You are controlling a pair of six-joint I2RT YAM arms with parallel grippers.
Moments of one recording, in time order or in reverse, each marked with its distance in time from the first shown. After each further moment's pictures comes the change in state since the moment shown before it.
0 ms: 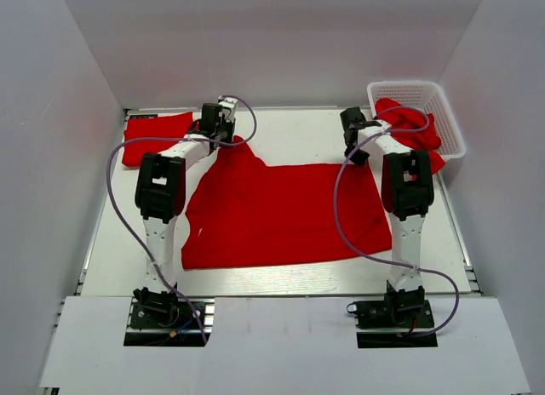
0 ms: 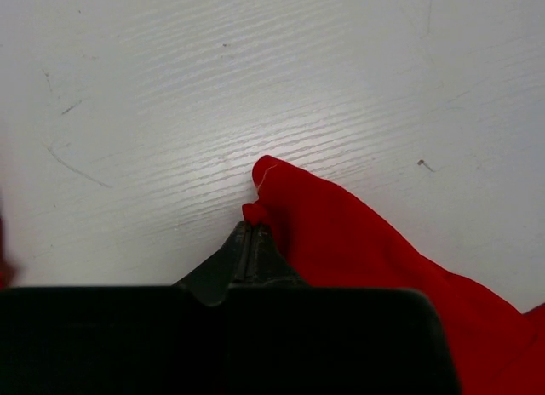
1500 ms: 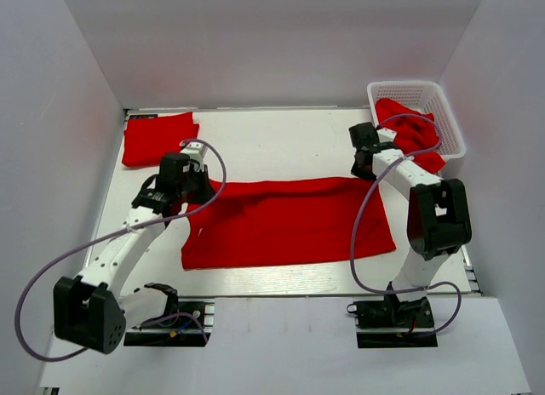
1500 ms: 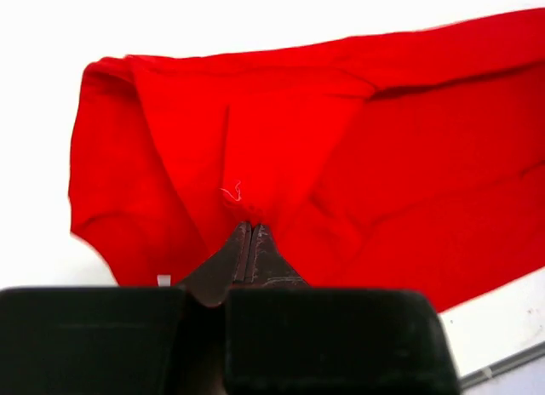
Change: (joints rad) left arm -0.053 -1.115 -0.832 -0.313 0.050 -0.274; right arm 0.045 -0.472 -0.498 0.143 -0.049 -0.193
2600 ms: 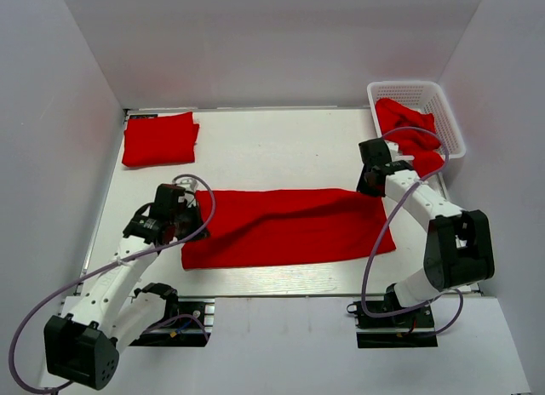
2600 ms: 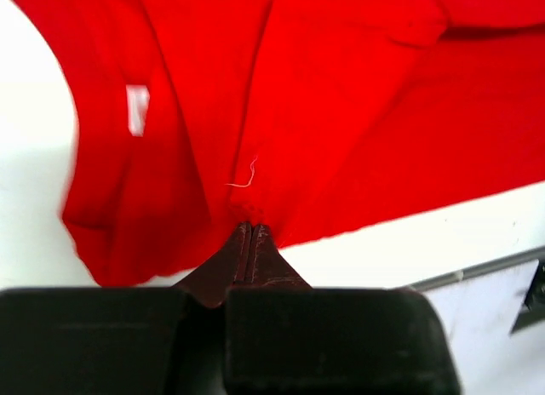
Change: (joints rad) left arm -0.001 -0.254 -0.167 -0.301 0.029 -0.161; right arm 0.000 -0.261 -0.225 0.006 -0.127 -0.149
